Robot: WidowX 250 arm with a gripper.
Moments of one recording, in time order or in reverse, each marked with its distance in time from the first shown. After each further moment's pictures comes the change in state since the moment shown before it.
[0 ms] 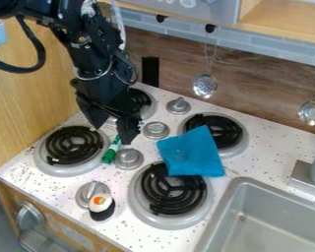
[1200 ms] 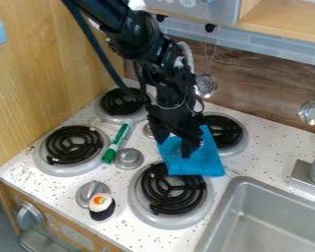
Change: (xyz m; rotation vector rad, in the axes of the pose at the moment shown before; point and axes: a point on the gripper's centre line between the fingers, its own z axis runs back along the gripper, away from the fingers) arm 0.074 -0.041 -0.107 -0.024 0.029 -0.060
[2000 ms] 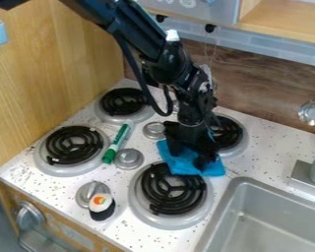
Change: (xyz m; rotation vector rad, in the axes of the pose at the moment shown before) arm 0.011 -0.012 -0.047 0.035 0.062 0.023
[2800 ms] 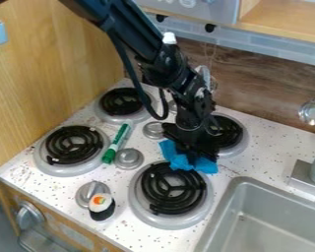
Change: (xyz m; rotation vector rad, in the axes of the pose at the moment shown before) arm -0.004 0.001 0.003 0.010 -0.054 0.046
